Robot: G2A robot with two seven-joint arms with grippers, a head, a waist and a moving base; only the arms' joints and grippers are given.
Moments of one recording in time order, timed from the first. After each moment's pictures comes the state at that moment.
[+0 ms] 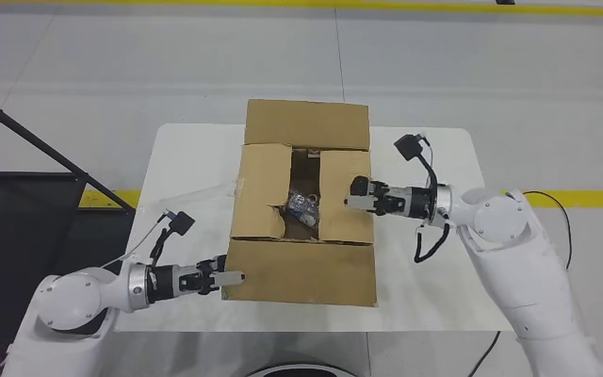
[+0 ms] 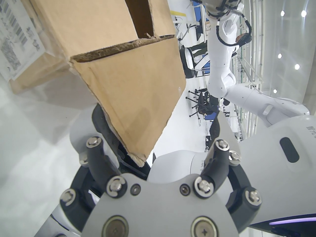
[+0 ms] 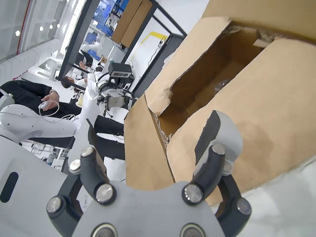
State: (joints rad) left arm 1.58 -1.07 -1.74 -1.98 -0.17 -0.19 -1.29; right arm -0.84 -1.03 1.17 -1.55 0.16 -0.39 1.01
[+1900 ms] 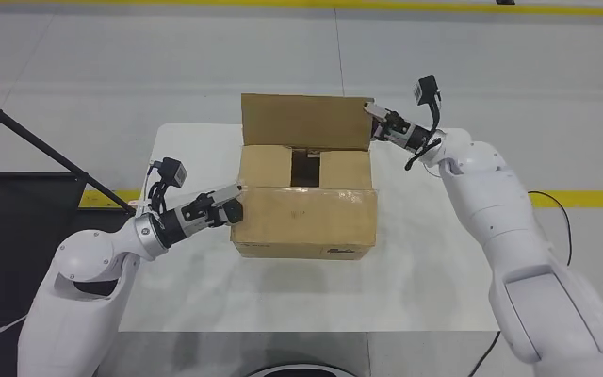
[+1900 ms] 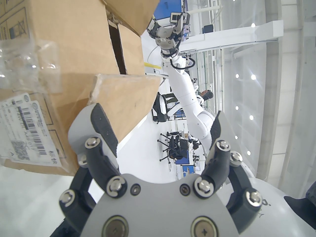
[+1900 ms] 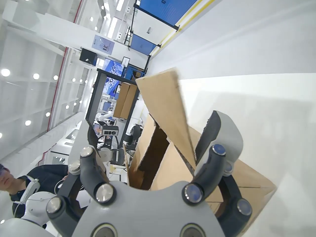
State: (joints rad) left arm 1.34 -1.04 -1.59 -1.87 -0.33 0.05 -0.91; right arm -0.23 -1.34 0.88 -0.36 0.51 -0.66 0.97
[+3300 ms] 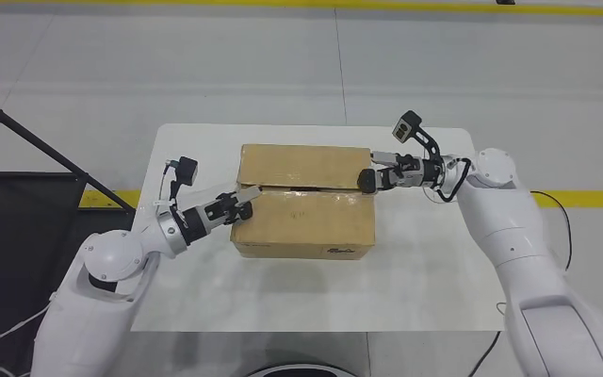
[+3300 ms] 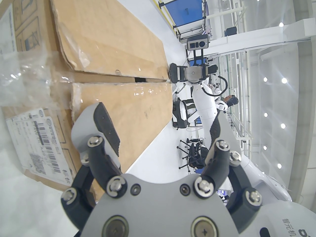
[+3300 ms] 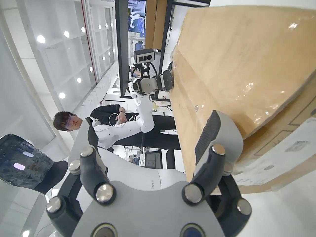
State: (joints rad) left arm 1.31 -1.03 -1.48 -1.89 -0.15 0.08 -0.77; right arm -0.42 -1.22 1.02 -0.70 0.61 -0.27 1.54
